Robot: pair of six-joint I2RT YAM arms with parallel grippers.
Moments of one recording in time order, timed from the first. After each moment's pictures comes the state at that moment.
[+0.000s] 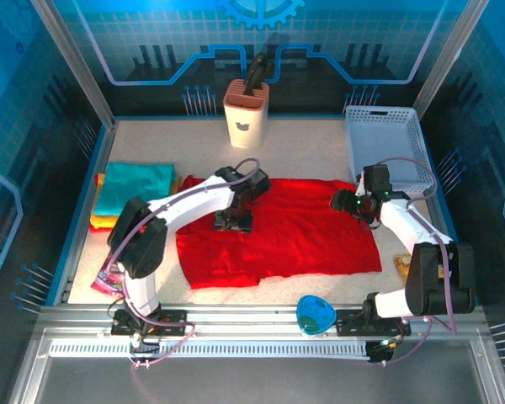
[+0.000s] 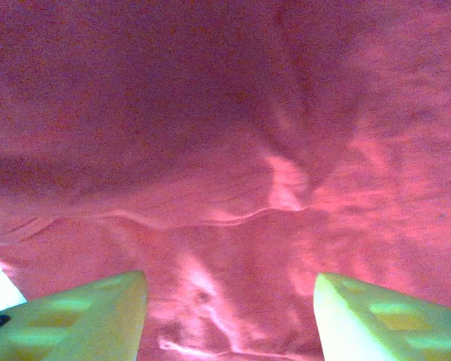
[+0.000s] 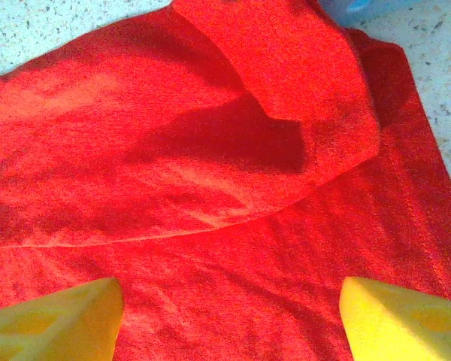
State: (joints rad) left arm -0.68 1.81 1.40 -1.17 -0.10 -0.71; right arm 0.01 1.39 0.82 -0.49 -0.17 0.39
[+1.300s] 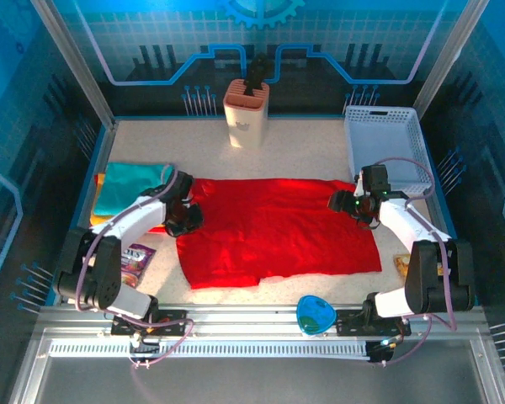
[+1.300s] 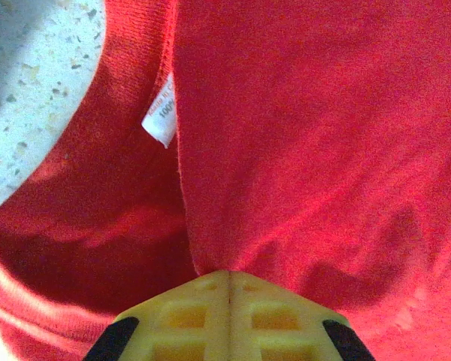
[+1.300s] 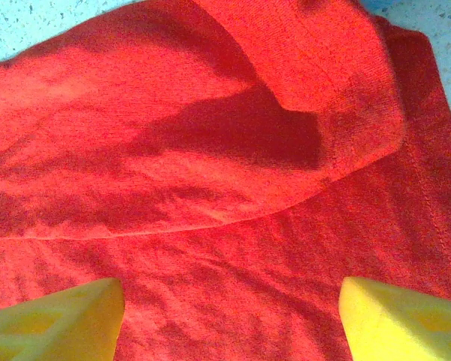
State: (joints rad) left arm -0.23 1.46 0.86 -0.66 0.16 -0.69; right arm 0.02 1.41 0.82 -0.49 -0.19 0.38
